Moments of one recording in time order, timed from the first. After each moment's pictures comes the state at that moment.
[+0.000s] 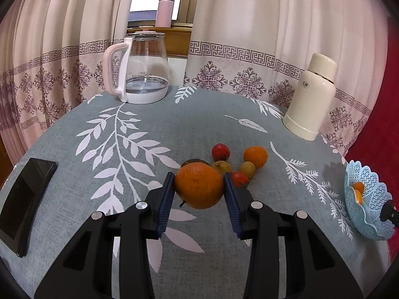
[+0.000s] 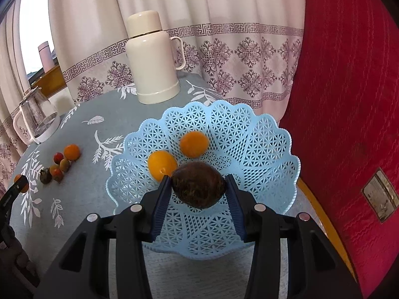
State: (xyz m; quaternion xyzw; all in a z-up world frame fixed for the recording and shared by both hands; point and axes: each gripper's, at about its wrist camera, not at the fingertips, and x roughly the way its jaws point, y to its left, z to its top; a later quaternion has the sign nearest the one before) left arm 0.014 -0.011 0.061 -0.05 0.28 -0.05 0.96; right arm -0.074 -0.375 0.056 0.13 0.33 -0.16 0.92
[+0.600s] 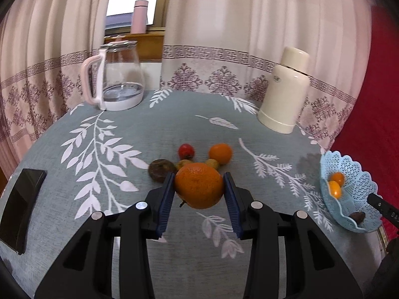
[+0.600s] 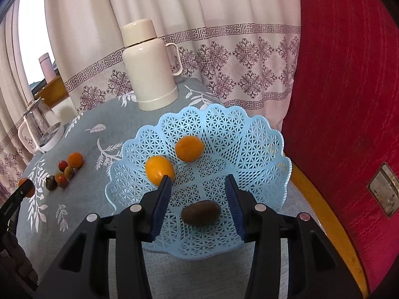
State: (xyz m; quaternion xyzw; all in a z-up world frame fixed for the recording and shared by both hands) left arm -0.006 -0.053 0.079 -0.02 0.28 -0.10 0.96; right arm -0.084 -0.389 0.057 0.16 0.31 -0.15 0.93
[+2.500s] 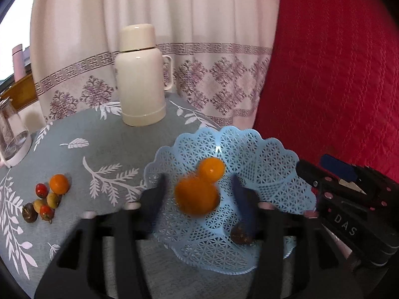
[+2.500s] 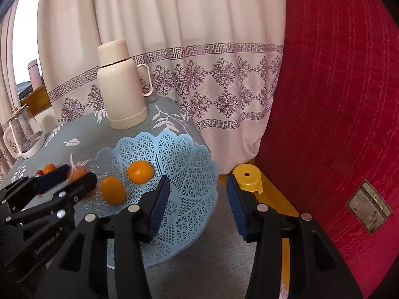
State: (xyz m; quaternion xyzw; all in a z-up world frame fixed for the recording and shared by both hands) left arm -0.039 -0.281 0.084 0.10 0.28 -0.30 0.91; right arm -0.104 -0.444 0.070 0.11 0.27 -0.20 0.93
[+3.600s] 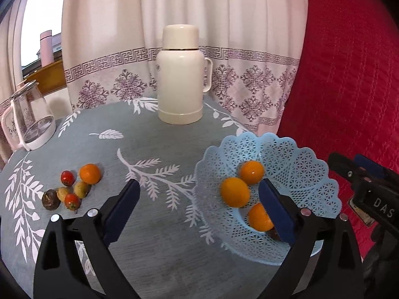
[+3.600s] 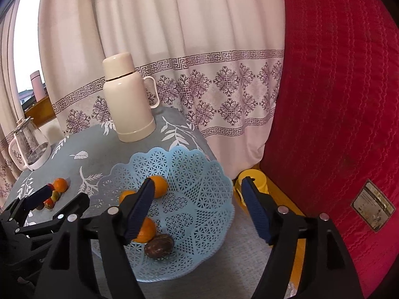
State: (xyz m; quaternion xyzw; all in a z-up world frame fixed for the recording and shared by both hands) left arm -0.023 -0.239 0.086 0.07 0.28 -0.23 0.93; right arm -0.099 -0.432 0.090 0.13 0.25 -0.19 0.94
